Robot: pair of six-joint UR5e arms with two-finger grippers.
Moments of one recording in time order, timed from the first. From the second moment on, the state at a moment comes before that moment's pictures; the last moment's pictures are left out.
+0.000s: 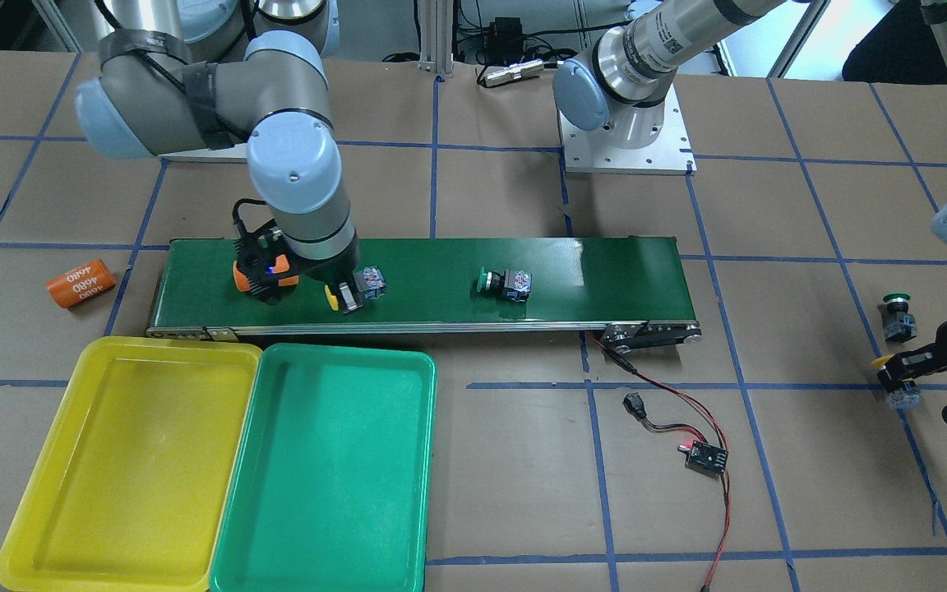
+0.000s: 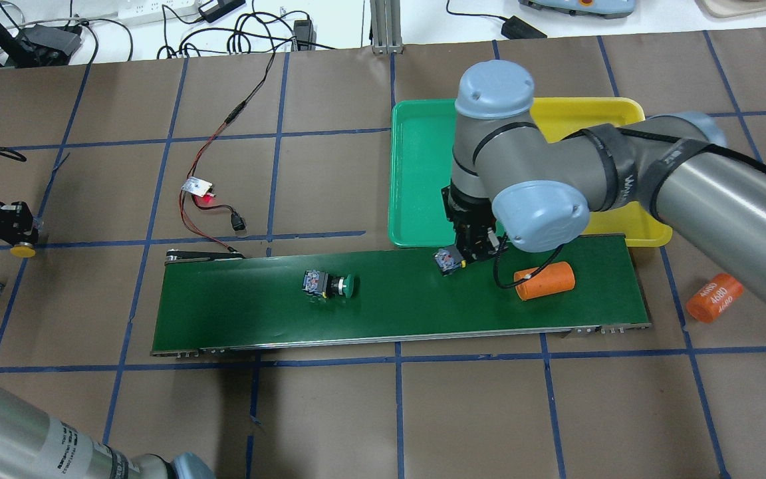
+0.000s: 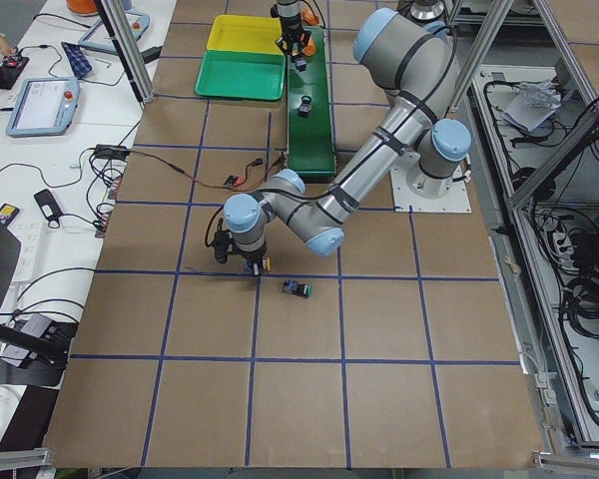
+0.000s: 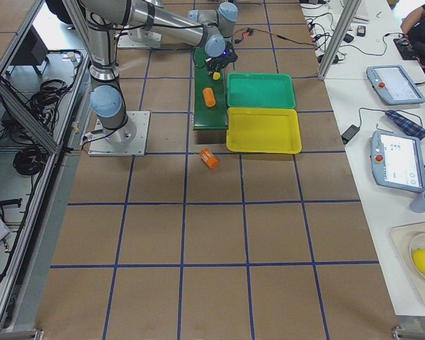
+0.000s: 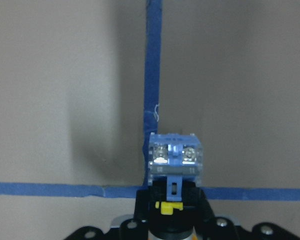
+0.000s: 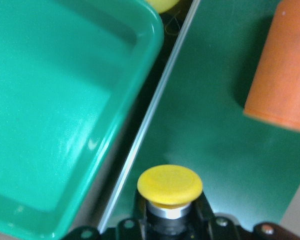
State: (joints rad) left arm -0.84 -2.10 -1.61 -1.08 1.57 0.49; right arm 1.75 -1.34 1.83 -1.93 -1.54 1.30
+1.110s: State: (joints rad) left arm -1.24 -1.63 -1.97 -1.31 1.55 -1.02; right arm 1.36 -1.12 1.57 -1.97 -1.55 0.83
